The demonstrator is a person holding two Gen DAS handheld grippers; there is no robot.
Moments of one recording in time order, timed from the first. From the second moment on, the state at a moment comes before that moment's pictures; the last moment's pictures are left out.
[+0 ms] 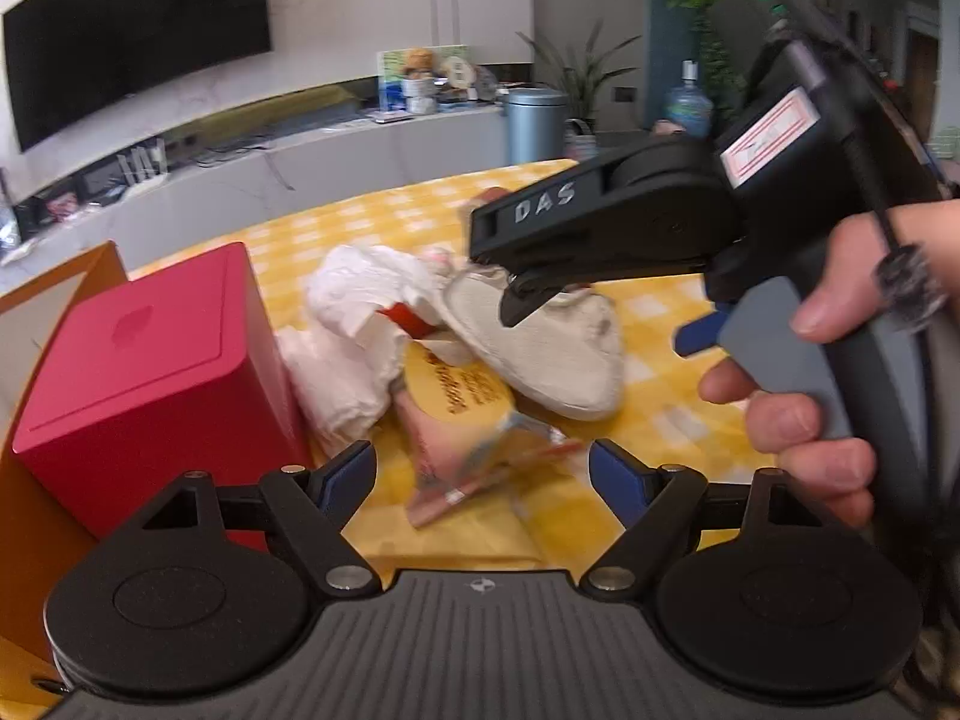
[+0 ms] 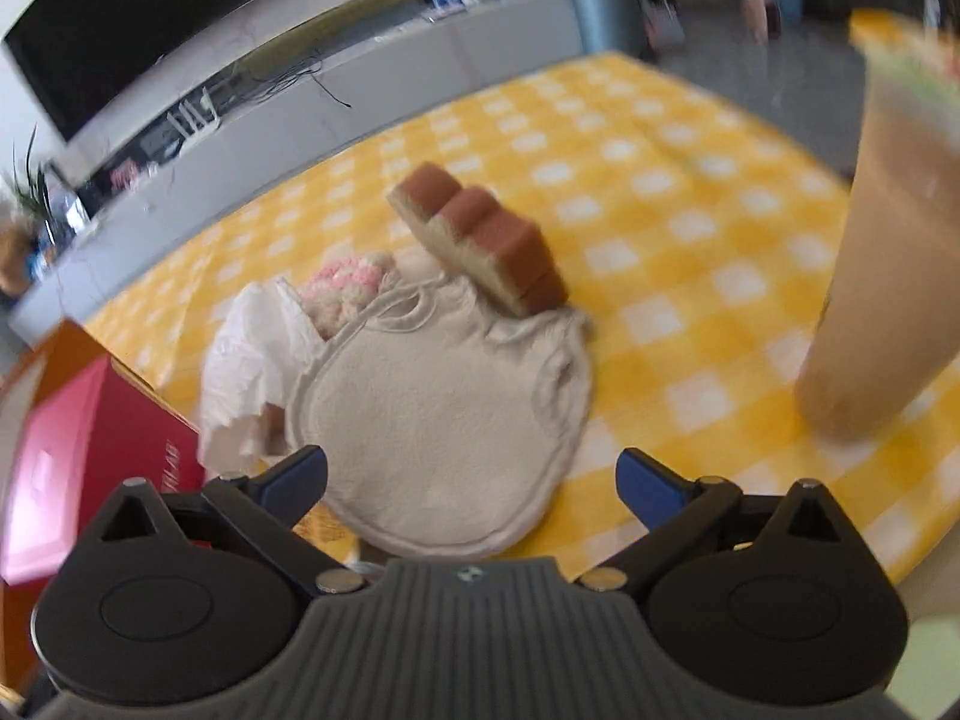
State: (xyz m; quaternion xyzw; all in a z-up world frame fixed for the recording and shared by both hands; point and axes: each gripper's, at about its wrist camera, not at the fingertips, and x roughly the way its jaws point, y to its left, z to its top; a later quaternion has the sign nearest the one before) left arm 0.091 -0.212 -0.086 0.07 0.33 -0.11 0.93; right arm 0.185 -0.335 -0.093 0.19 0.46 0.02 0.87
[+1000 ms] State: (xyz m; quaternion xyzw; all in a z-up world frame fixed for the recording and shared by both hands) left arm 0.140 -0.228 -0.128 0.06 0.41 -0.12 0.90; right arm 0.192 -0.336 -0.091 0.18 0.47 0.00 0.86
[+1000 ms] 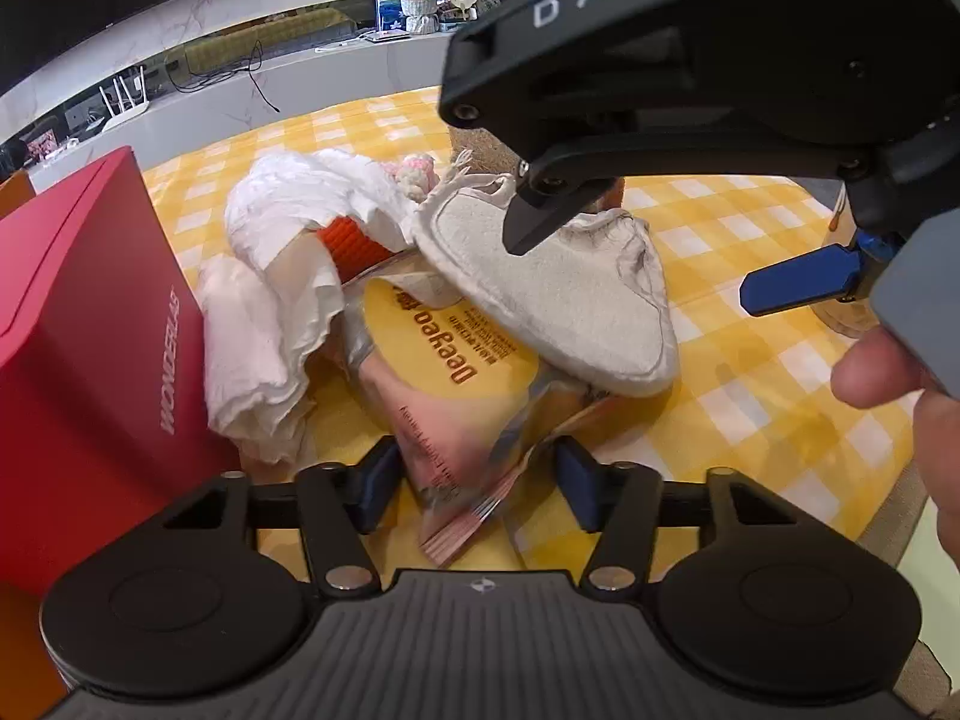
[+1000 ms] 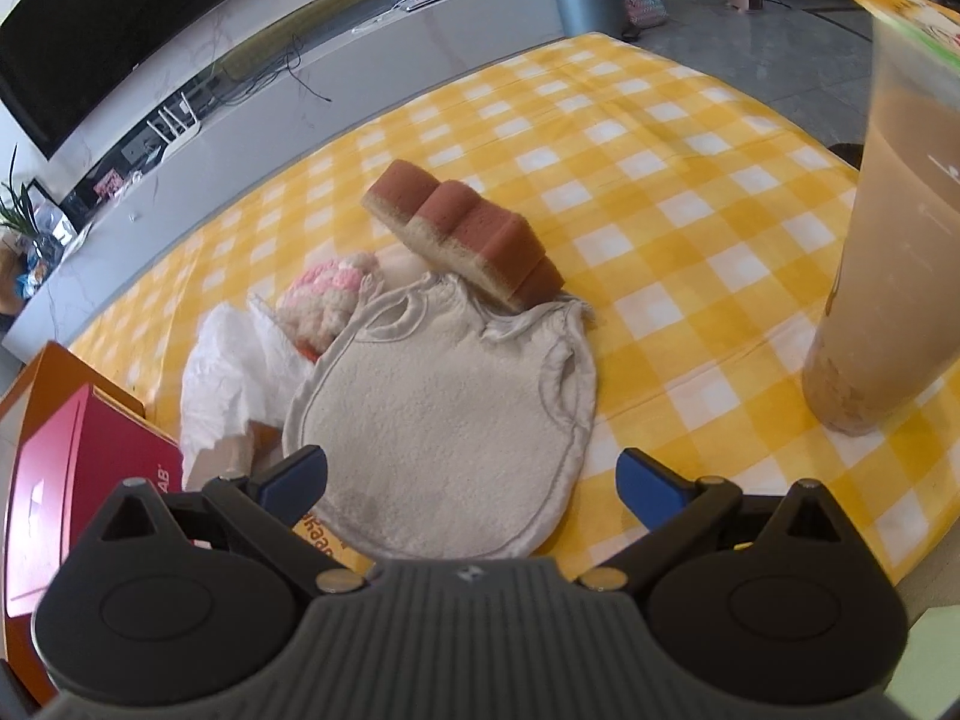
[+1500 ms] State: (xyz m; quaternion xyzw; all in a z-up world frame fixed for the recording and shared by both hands) left arm 0.113 -0.221 -0.120 0.10 0.37 -0.12 0.91; right arm 0.186 -0.355 -0.090 0.24 0.47 -0.02 0.85
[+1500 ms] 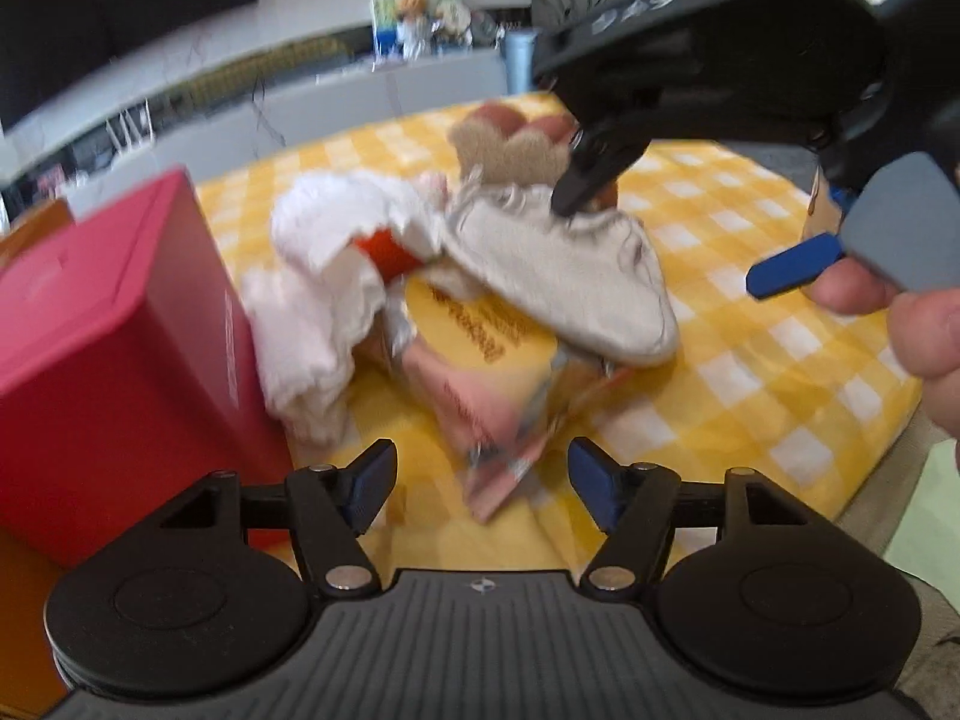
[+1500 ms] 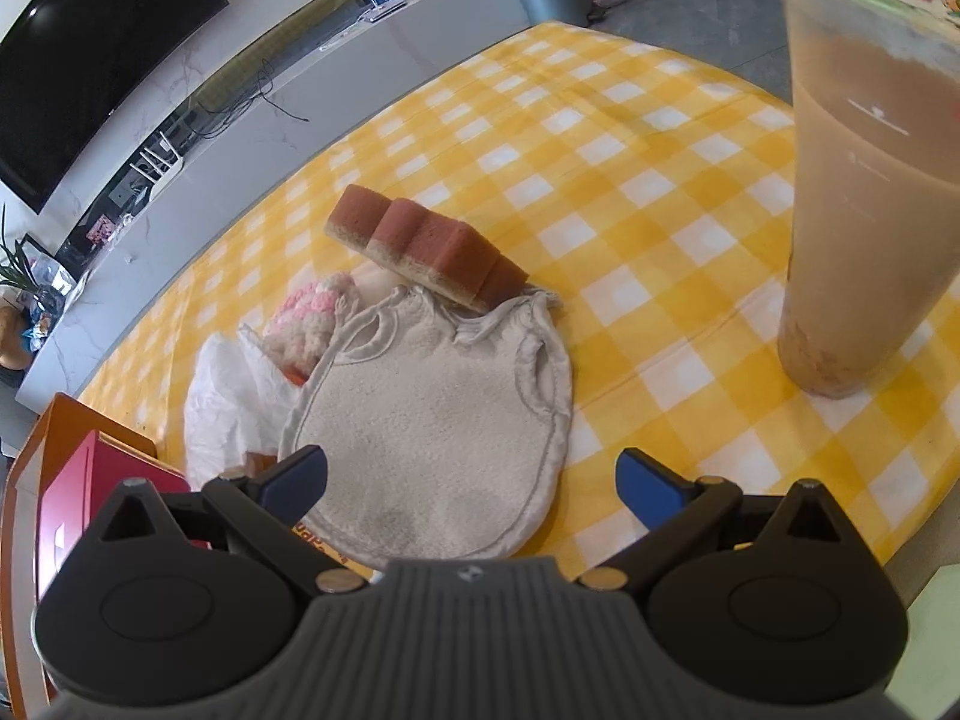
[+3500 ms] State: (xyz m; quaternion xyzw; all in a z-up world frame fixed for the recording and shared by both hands) left arm 0.120 -0.194 -0.127 0.04 0.38 -0.13 0.91; right arm 0.203 -0.296 -0.106 0.09 0.52 0.08 0.85
